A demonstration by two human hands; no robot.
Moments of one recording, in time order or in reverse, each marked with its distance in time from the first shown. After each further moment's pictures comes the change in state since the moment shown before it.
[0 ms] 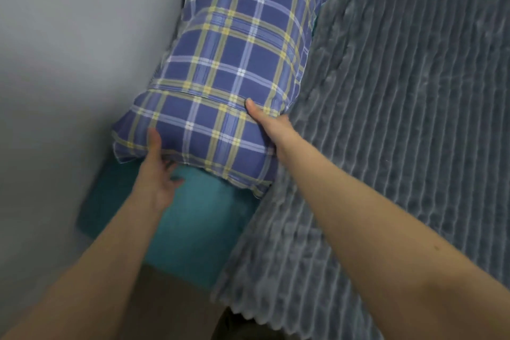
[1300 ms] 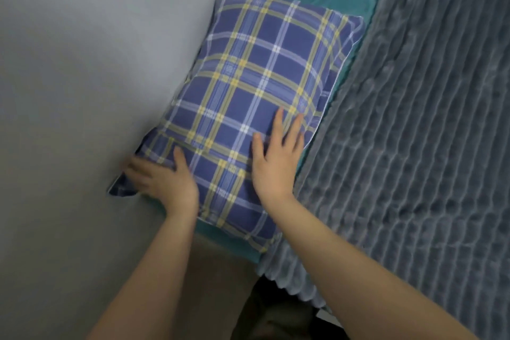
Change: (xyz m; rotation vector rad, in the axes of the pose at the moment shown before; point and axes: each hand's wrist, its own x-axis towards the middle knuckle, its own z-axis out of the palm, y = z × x) left_hand -0.024 -0.008 -0.090 0.679 0.758 0.386; right_hand -0.068 0.099 0.121 -0.598 0.334 -0.639
